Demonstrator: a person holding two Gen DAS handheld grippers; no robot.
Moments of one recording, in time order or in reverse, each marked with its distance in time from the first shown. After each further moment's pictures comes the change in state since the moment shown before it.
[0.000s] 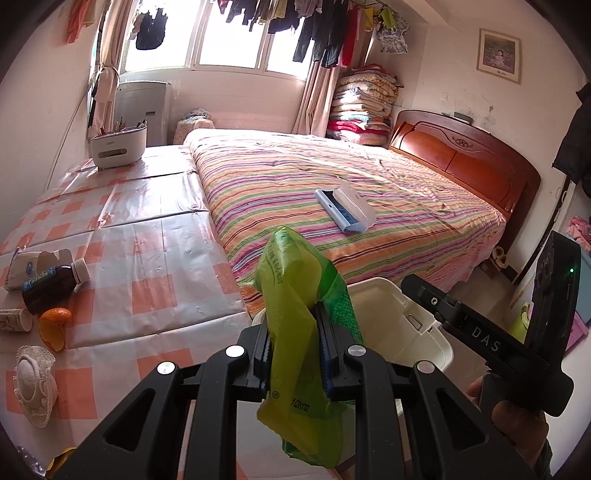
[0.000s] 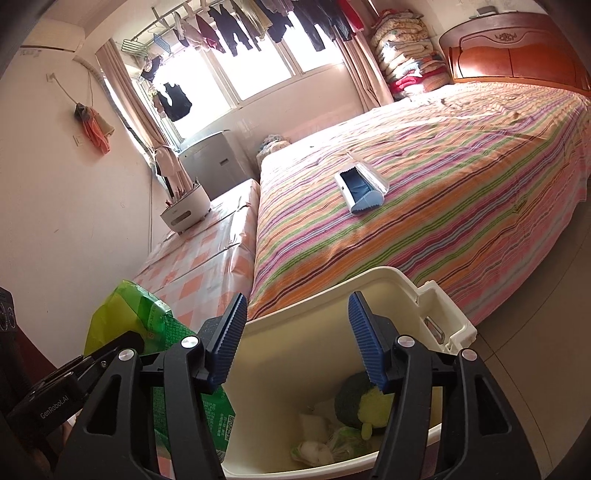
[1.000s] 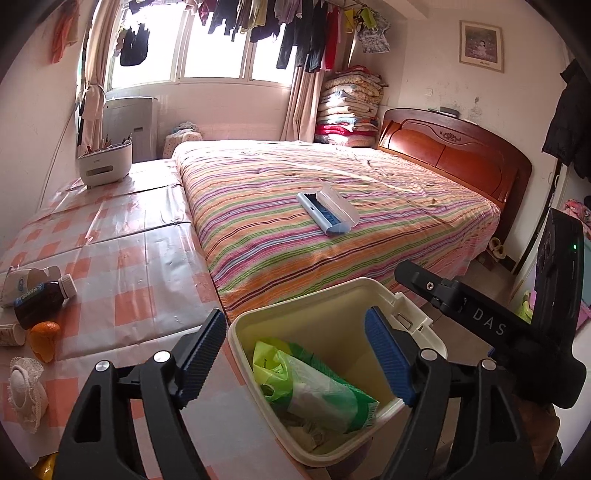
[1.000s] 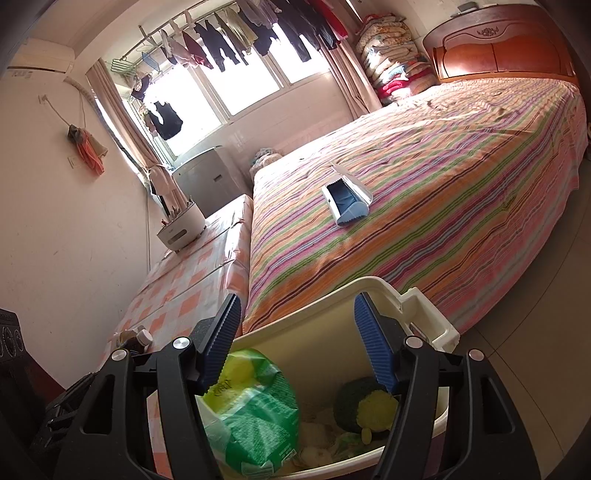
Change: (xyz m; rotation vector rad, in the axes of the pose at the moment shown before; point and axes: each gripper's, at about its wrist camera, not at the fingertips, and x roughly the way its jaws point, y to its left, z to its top) left arm 0.002 -0.027 -0.004 0.066 -0.043 0.001; right arm -0.007 -0.013 0.005 0.053 -0.037 -0.007
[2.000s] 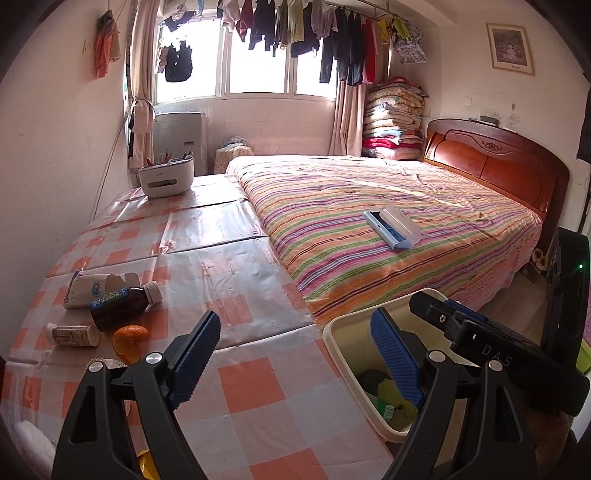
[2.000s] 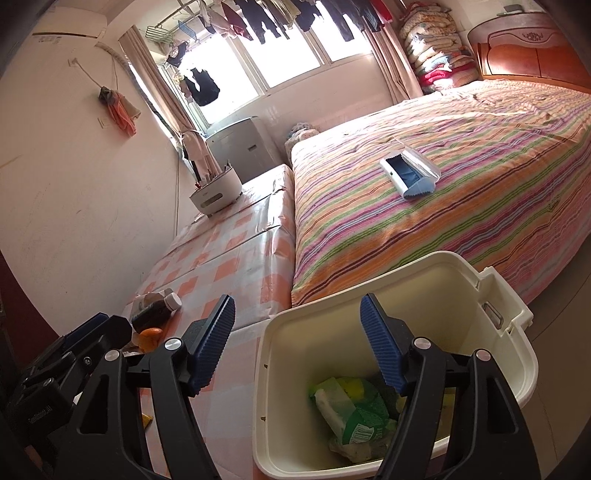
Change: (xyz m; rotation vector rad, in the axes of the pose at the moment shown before) left arm -0.047 0.055 0.001 -0.030 -0.038 0.202; right arm 0.022 0.062 -0.024 -0.119 0.108 0.122
